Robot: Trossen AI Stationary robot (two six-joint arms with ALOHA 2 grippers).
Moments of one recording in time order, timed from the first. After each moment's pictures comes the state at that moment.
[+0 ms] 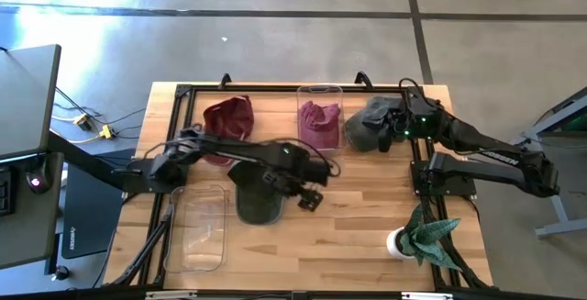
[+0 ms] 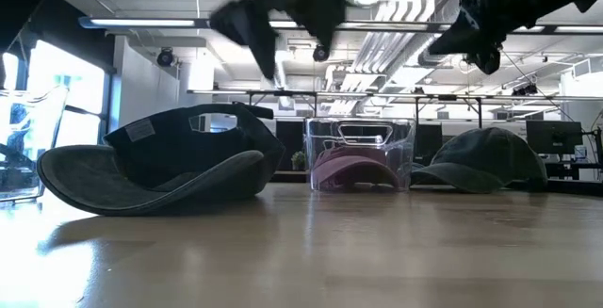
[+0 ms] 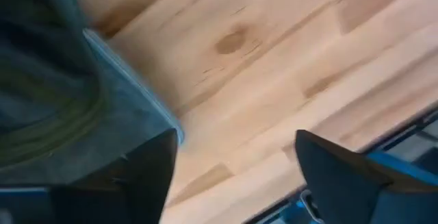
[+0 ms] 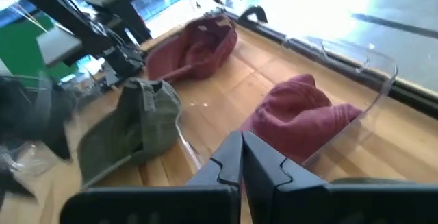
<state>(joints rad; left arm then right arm) -0.15 2.13 2.02 -1.26 0.23 -1.12 -0.47 0.64 0.56 -0.26 -0.13 0.36</state>
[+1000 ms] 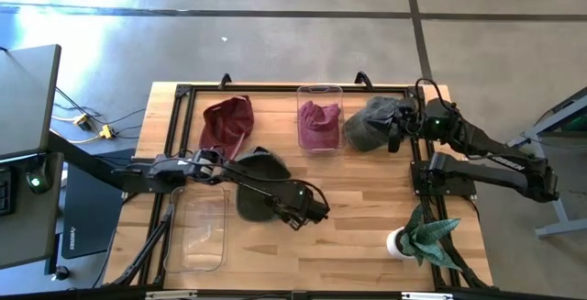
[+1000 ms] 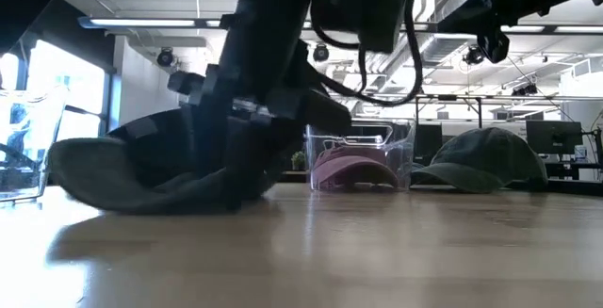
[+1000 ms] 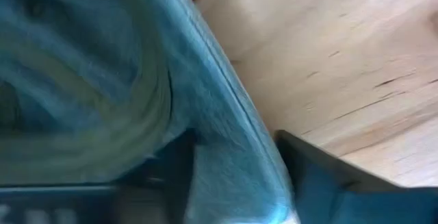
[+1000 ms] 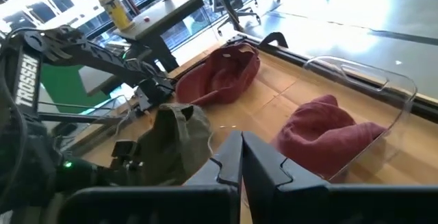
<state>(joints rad) -0.28 2.35 1.97 -1.40 -0.04 -1.14 -0.47 0.53 0.56 -0.26 -0.17 0.44</state>
